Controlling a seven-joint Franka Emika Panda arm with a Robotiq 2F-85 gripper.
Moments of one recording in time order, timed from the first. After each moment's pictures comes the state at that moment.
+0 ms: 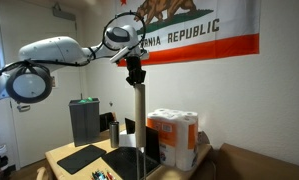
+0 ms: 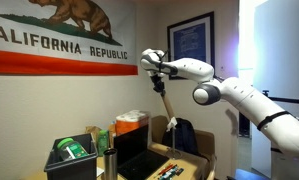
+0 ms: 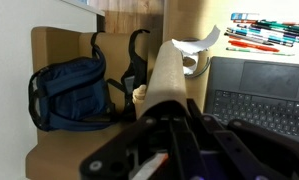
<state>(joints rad) -0.04 0.84 -0.16 -0.37 -0.29 1.11 -0.29</state>
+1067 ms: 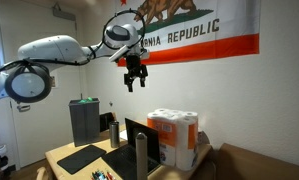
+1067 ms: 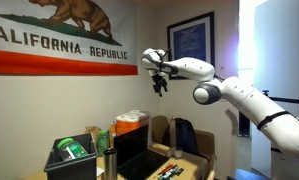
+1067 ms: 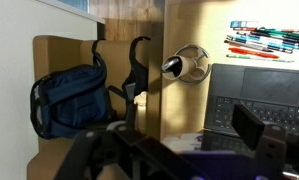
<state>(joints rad) -0.04 0.83 -0.16 -0.37 -0.30 1.08 -0.29</state>
